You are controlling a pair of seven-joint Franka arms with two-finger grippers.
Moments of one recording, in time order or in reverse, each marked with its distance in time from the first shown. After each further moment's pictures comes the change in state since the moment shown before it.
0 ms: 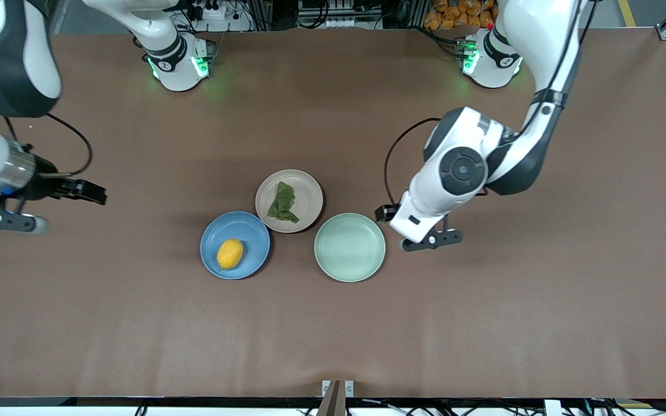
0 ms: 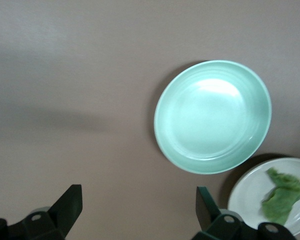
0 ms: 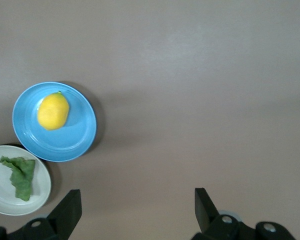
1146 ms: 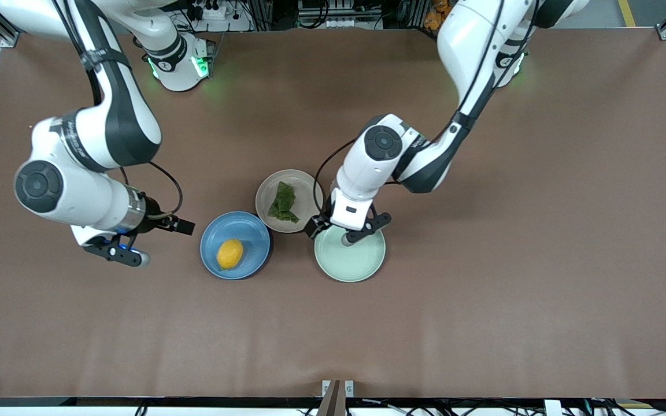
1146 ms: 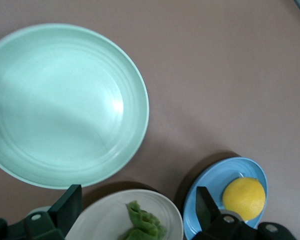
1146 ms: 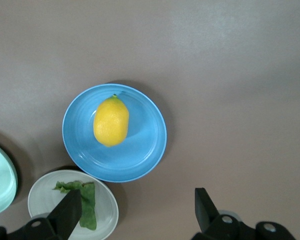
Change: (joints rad) left arm -0.202 0.171 -0.001 0.002 -0.001 0.569 -0.526; right arm 0.151 0.198 0.003 -0.002 0.120 0.184 0.278
